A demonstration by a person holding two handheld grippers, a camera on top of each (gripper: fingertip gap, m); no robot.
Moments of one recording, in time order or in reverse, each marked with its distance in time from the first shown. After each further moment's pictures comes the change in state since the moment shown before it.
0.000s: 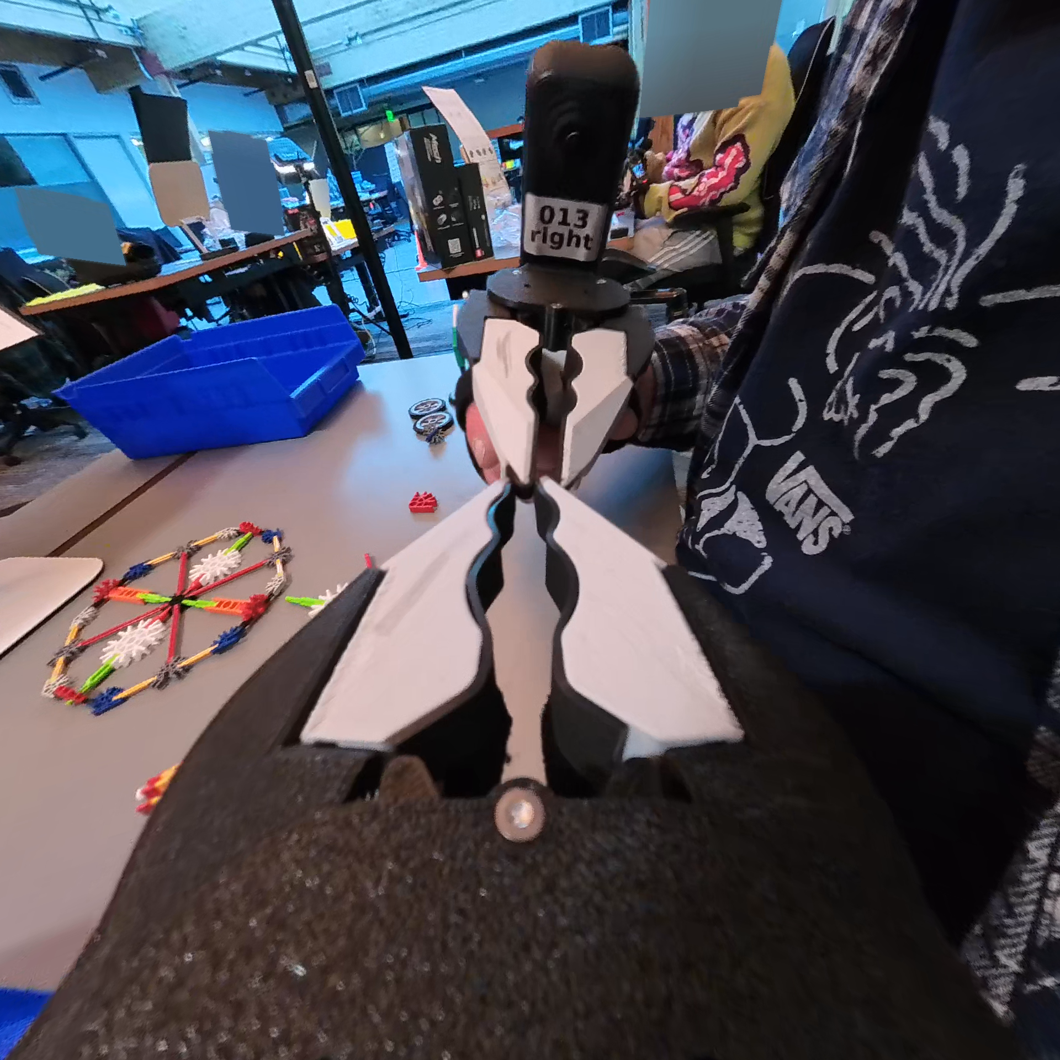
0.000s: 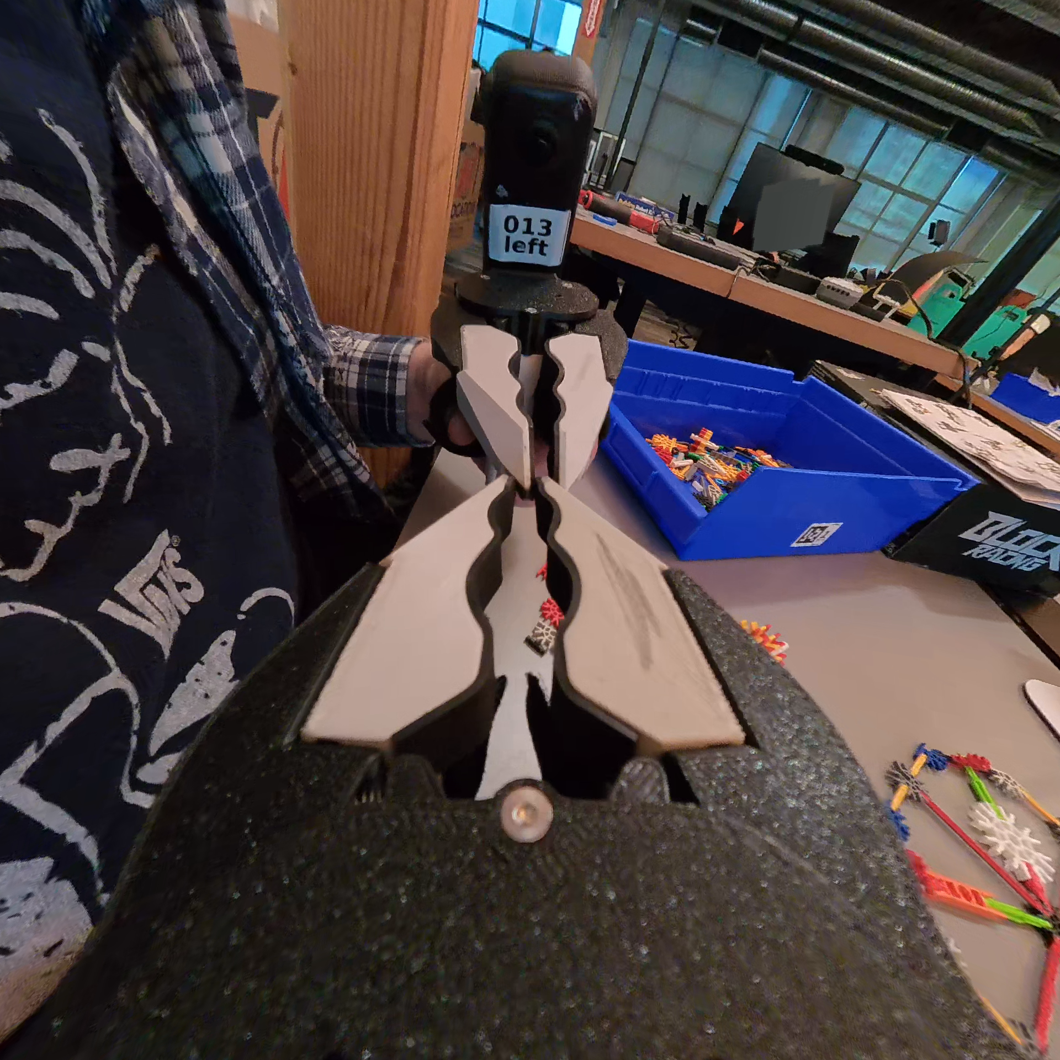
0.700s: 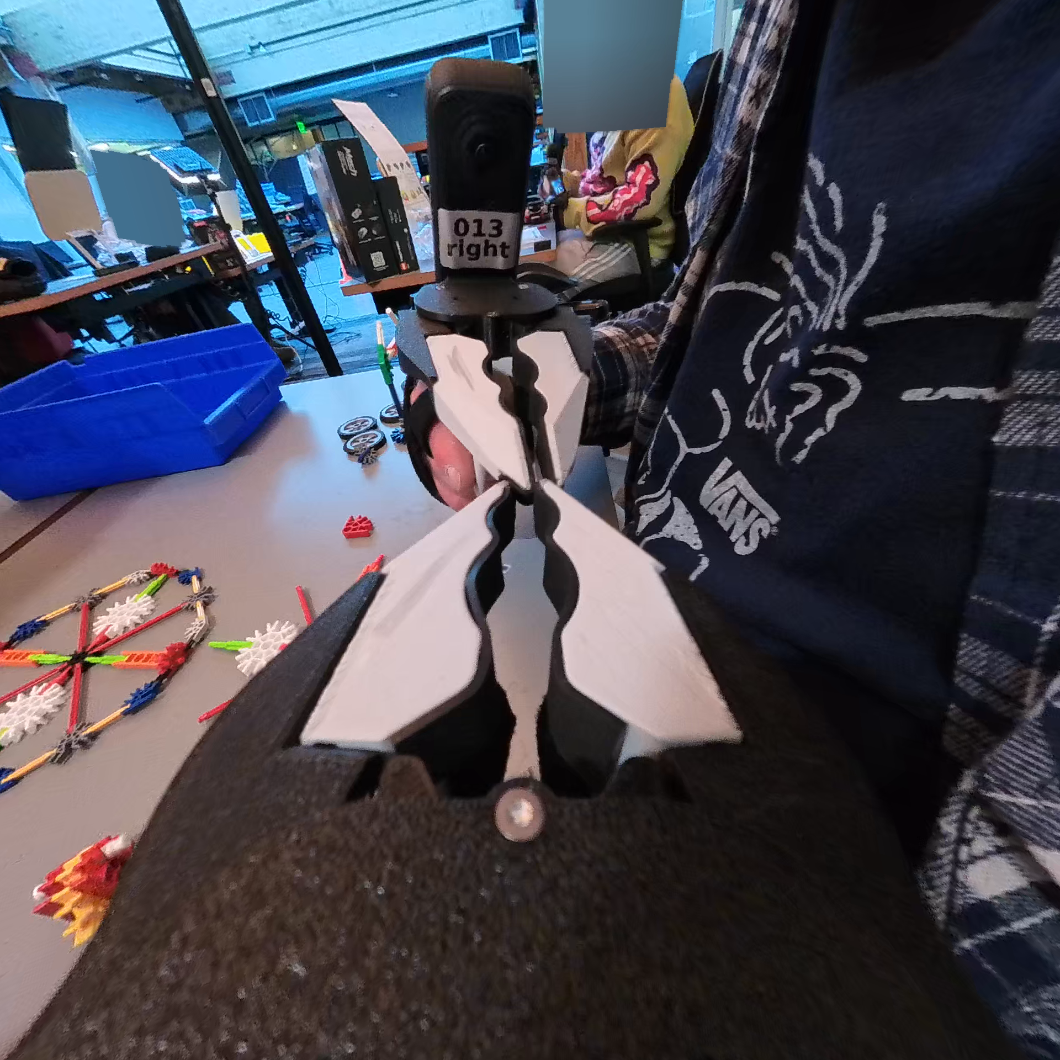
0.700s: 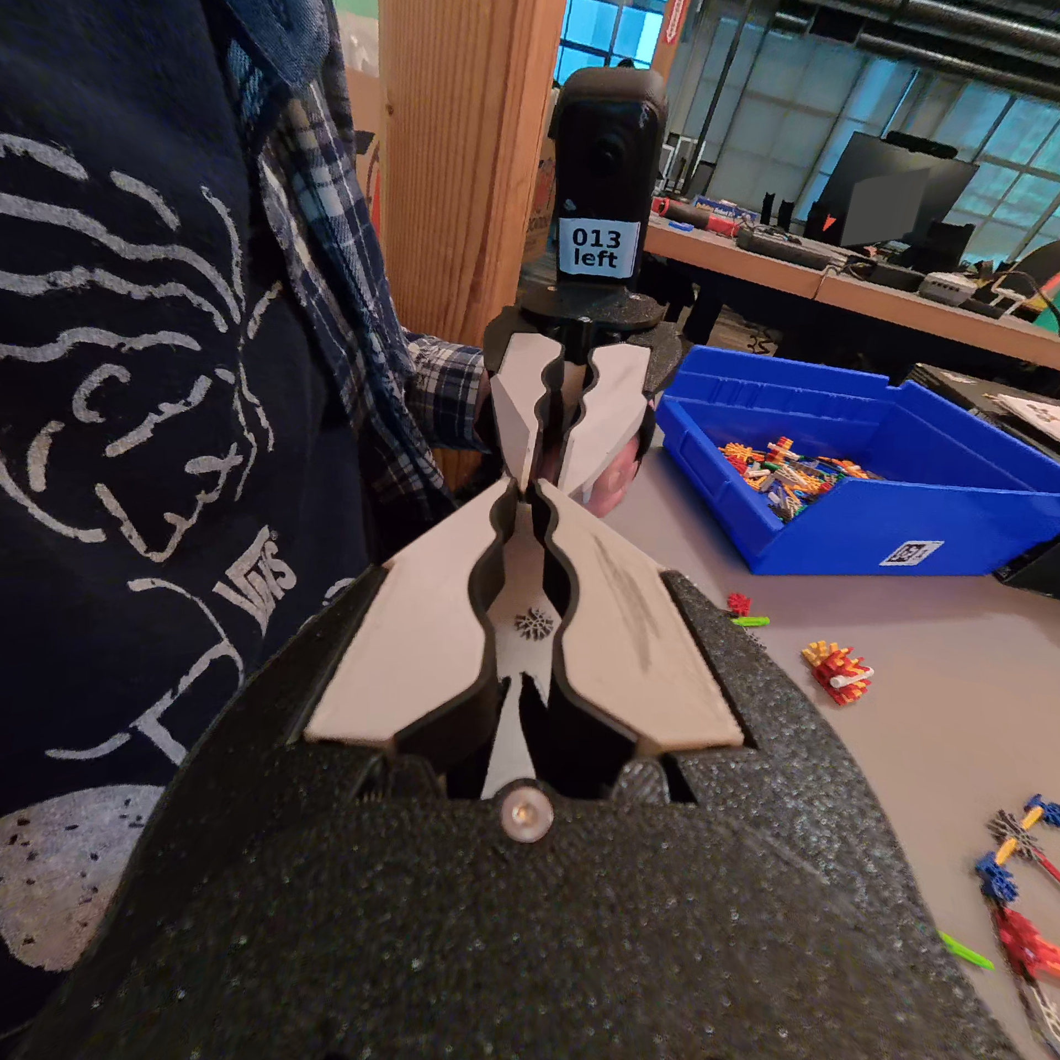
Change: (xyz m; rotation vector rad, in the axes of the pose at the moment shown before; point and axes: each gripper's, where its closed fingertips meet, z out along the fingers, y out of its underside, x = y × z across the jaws) left arm 0.025 -0.005 0.004 0.017 0.138 0.003; right arm -0.022 -0.007 -0.004 0.020 -0.136 0.050
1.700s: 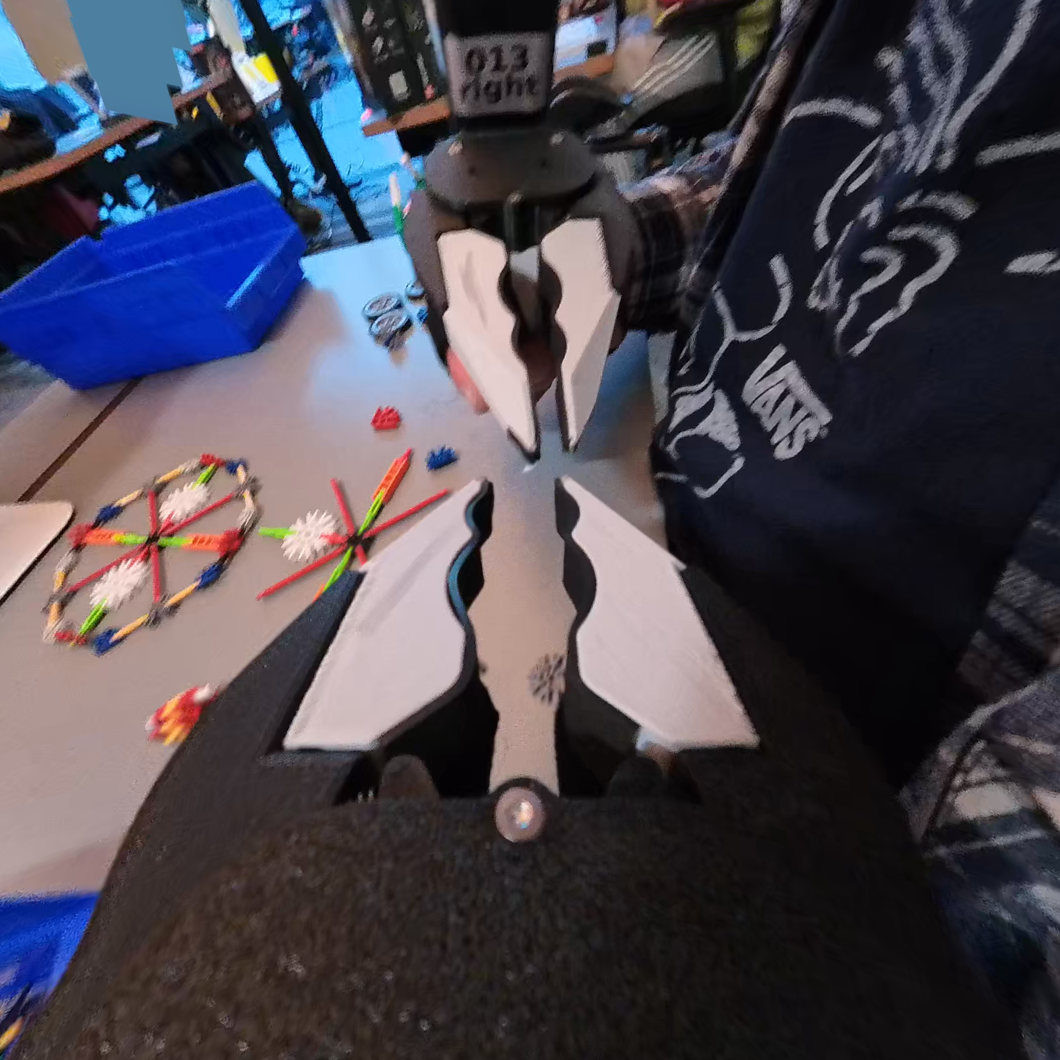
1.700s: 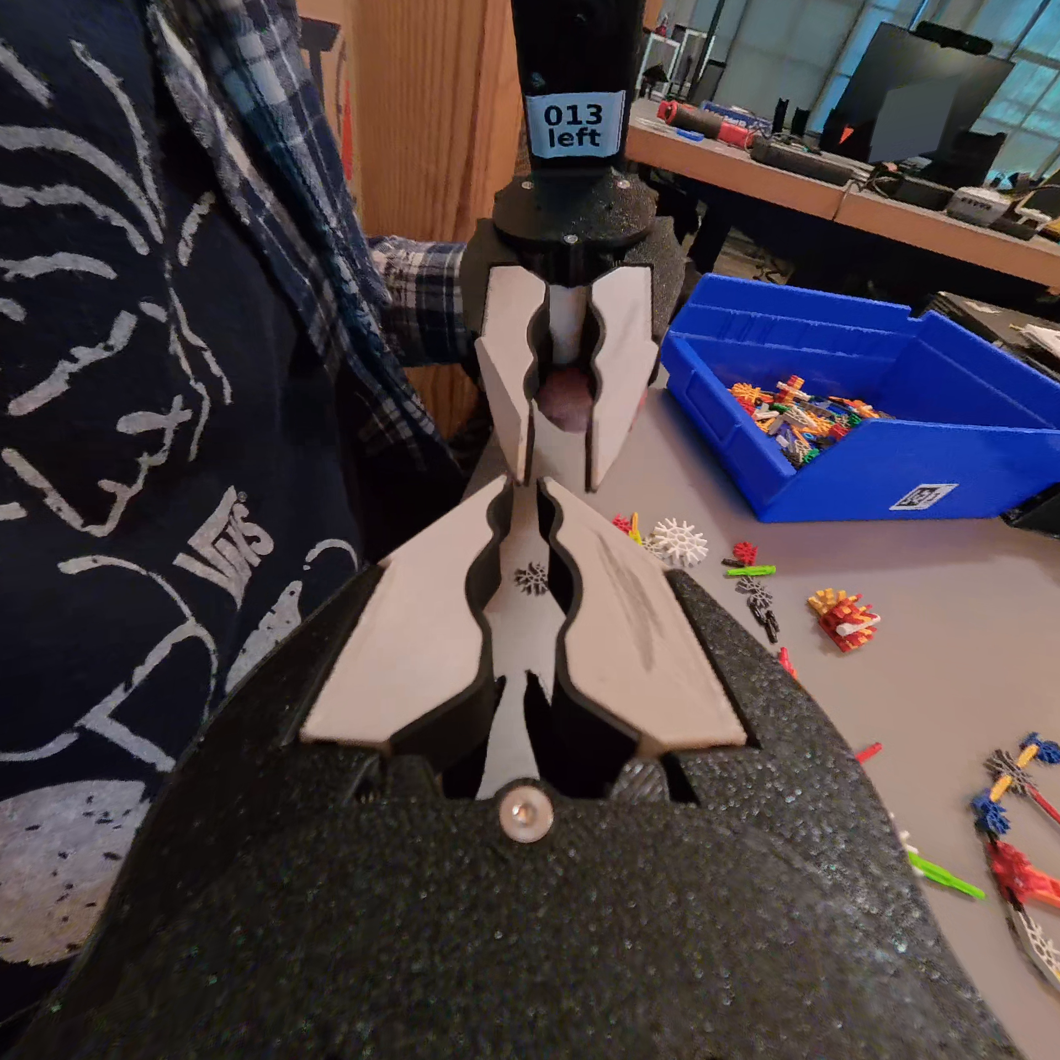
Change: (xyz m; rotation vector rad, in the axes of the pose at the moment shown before) left arm -0.006 0.032 -0.013 -0.258 -0.095 0.044; right arm 0.003 0.021 0.008 -0.115 0.015 0.011
